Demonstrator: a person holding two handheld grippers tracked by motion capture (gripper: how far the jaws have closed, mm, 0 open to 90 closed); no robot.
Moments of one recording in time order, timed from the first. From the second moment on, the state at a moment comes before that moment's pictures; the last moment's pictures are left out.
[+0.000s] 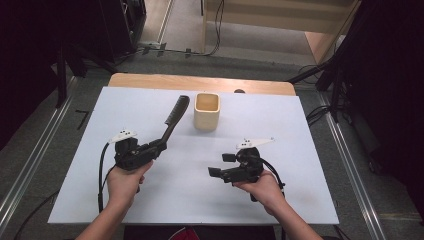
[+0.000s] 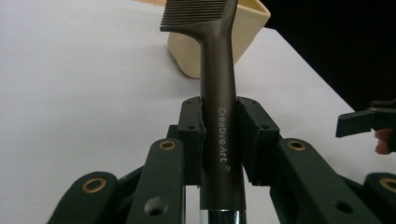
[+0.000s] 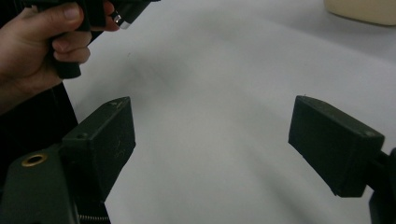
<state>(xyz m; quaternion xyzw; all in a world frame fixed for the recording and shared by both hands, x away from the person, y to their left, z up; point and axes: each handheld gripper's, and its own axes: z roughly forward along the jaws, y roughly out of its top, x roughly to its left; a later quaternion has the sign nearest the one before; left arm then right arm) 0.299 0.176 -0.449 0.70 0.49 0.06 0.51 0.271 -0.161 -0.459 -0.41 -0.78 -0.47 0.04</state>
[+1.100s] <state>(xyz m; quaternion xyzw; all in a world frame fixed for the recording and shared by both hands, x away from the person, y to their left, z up) 0.290 0.163 -0.464 0.66 0.51 0.05 0.55 0.332 -0.099 -0.449 -0.47 -0.69 -0.53 0.12</state>
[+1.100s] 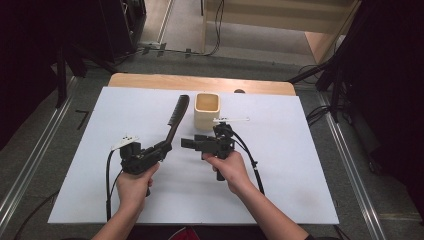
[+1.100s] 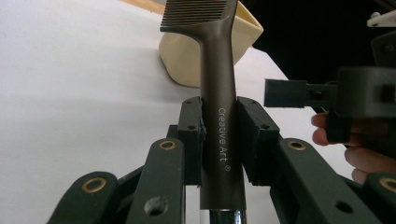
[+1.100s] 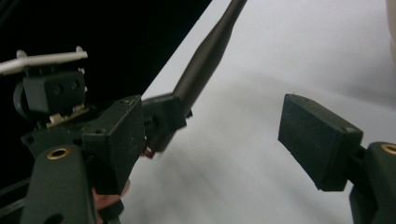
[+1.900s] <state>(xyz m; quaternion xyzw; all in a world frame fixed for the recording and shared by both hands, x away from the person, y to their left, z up) 0.285 0.160 -0.468 0.64 0.52 0.07 0.56 0.356 -0.073 -0.455 -0.51 -0.66 -0.53 0.14</state>
